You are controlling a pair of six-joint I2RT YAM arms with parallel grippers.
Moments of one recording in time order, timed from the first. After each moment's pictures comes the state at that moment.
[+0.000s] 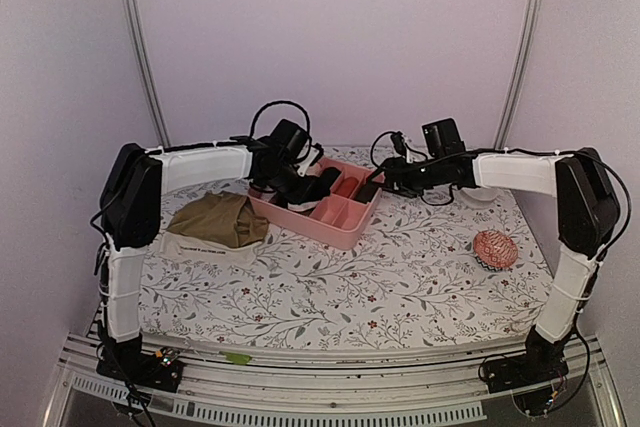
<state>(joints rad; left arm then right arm) -0.66 2.15 1.74 -0.52 -0.13 0.03 0.45 1.85 1.30 -0.12 -0.53 0.48</state>
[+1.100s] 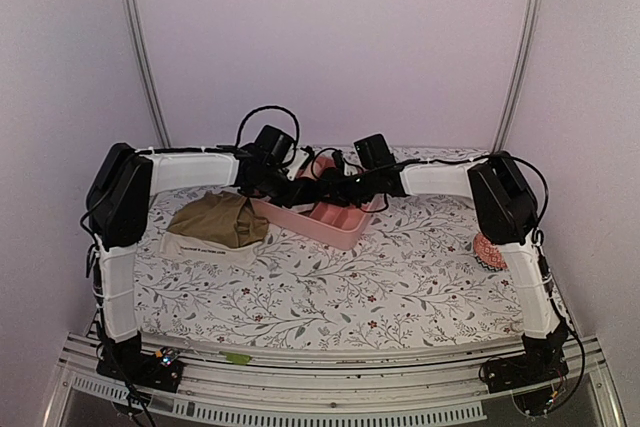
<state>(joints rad) -0.62 2.08 1.57 -0.35 -0.05 0.07 0.63 2.36 1.79 -0.07 -0.54 0.69</state>
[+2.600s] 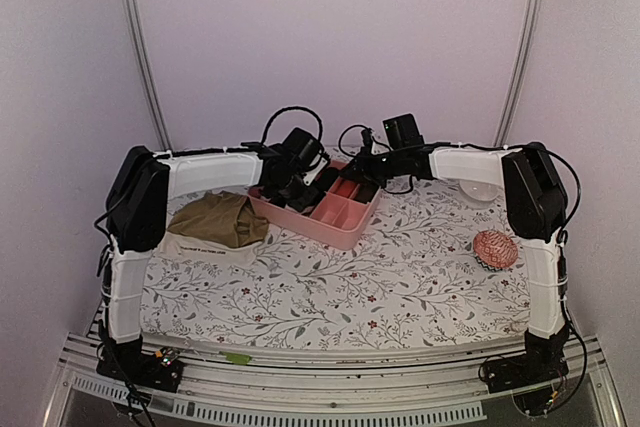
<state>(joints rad) -0.73 2.17 1.75 -0.55 -0.32 0.12 0.54 2.19 1.69 -0.09 -0.49 0.71</state>
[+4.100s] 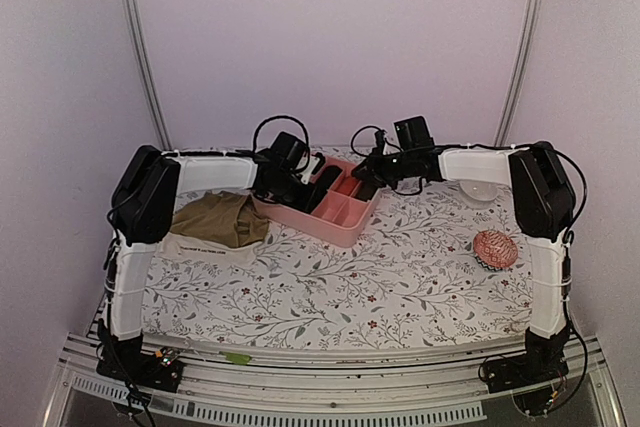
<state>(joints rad) -0.62 2.25 1.72 -0.36 0.08 -0.07 0.49 2.15 1.61 -0.06 -0.45 0.73</state>
